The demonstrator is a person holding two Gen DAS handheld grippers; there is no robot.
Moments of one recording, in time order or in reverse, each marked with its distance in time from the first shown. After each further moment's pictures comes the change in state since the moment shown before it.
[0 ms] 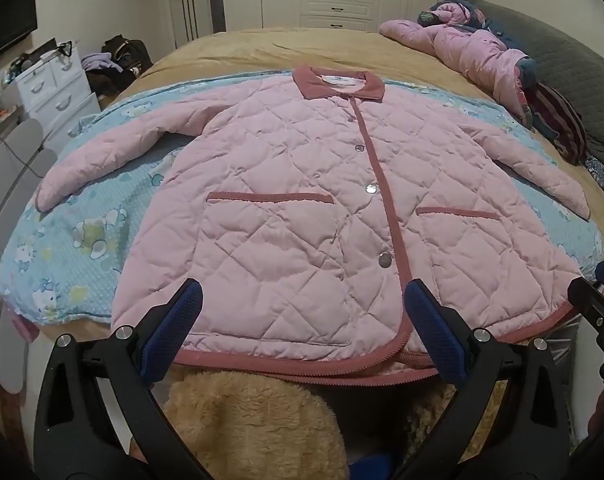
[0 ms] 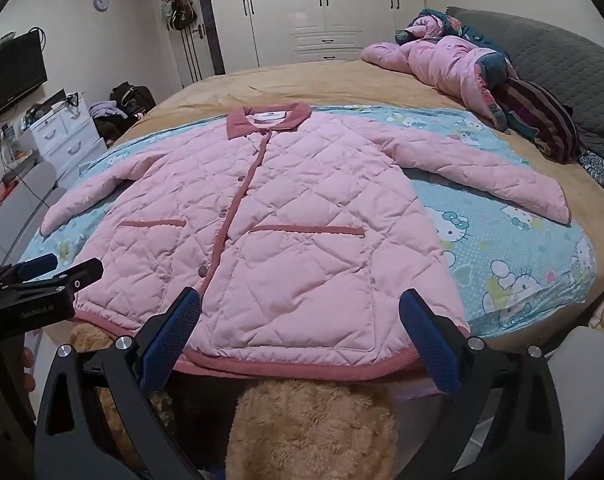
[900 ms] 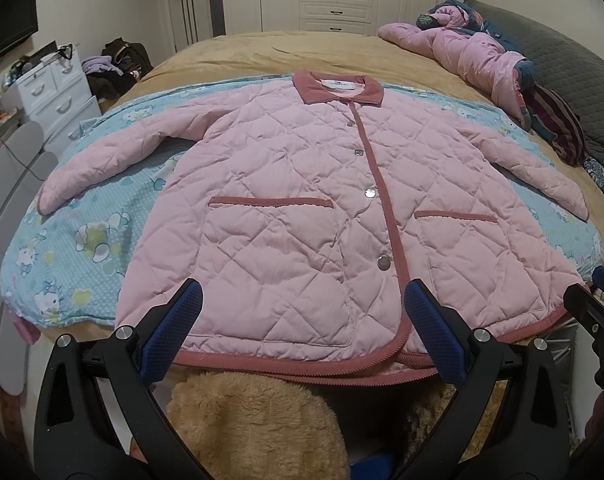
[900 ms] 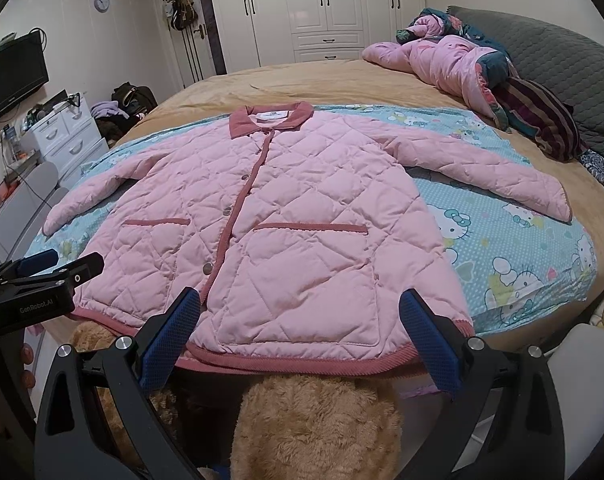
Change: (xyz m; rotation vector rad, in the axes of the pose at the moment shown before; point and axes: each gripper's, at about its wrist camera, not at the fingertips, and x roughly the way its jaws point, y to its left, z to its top) left arm -0.006 0.002 0.001 0.008 -0.012 0.003; right arm -0.002 0.004 -0.003 -0.001 0.003 -0.001
